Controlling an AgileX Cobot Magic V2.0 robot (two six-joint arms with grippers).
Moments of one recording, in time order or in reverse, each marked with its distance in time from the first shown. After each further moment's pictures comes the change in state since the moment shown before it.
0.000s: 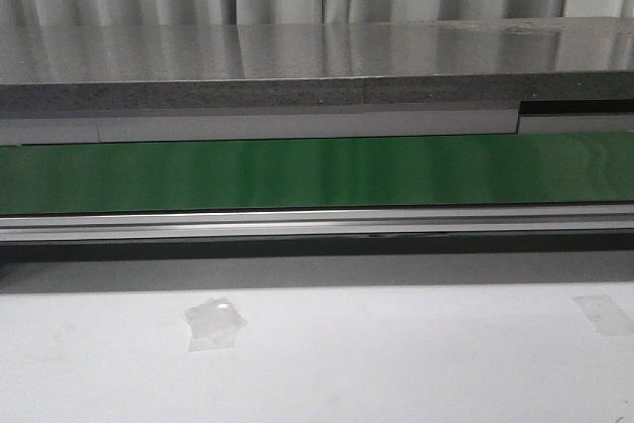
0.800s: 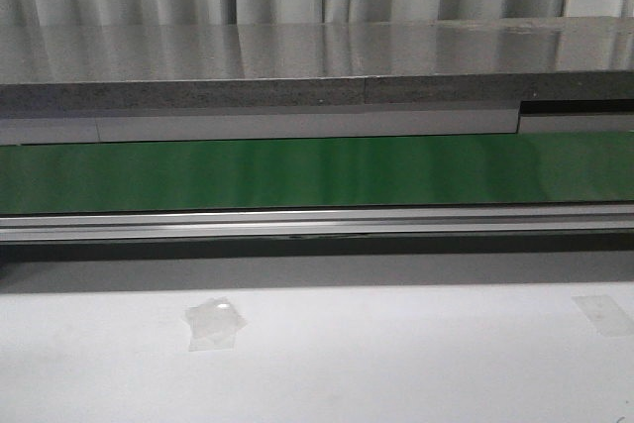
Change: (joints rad) left arm 0.000 0.500 -0.220 -0.016 0.311 0.052; right arm 0.000 0.000 0.000 0.000 0.000 0.000
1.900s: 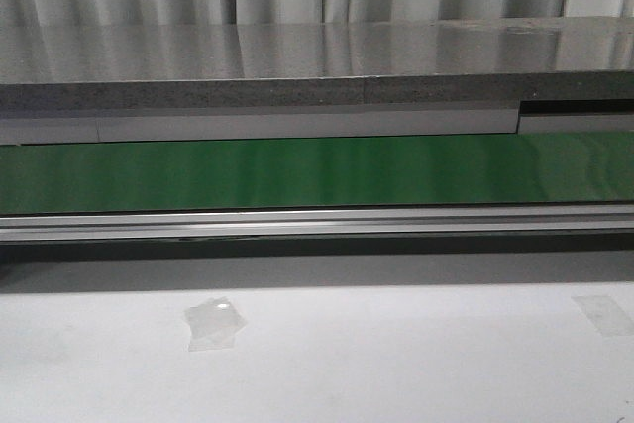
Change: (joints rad) left arm 0.253 0.151 -0.138 -0.008 -0.047 0.038; right arm 0.000 0.000 0.000 0.000 0.000 0.000
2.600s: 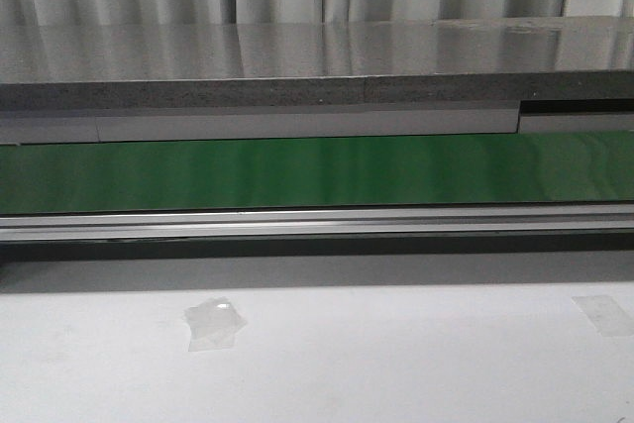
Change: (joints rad) left arm 0.066 0.591 -0.318 -0.034 -0.092 -0.003; right arm 0.000 0.000 0.000 0.000 0.000 0.000
